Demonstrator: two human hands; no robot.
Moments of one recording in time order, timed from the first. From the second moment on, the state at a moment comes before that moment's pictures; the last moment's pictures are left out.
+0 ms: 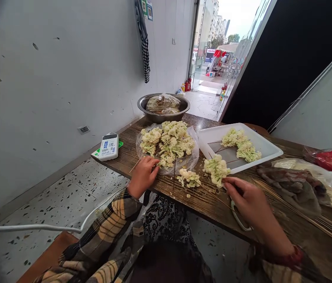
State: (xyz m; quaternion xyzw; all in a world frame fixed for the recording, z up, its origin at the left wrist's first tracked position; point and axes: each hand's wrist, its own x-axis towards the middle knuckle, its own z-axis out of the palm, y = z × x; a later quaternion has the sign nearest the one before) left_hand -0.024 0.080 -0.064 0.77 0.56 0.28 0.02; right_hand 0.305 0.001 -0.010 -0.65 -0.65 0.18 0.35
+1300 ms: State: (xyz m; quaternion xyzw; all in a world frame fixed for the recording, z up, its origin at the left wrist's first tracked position) left_hand -0.006 0.055 -0.033 0.37 0.36 0.54 0.67; right_hand 0.259 -0.007 -0.050 -0.56 -0.76 0.09 0.33
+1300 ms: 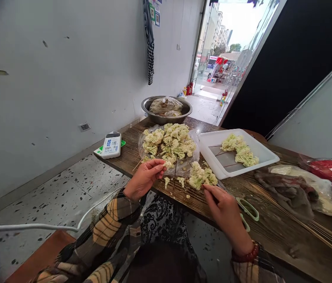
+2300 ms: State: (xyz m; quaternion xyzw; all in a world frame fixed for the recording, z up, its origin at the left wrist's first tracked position) left_hand 0.015 0.030 -0.009 0.44 0.36 0.50 0.65; right_hand 0.221 -0.052 -0.041 -0.54 -0.66 0.30 0.44
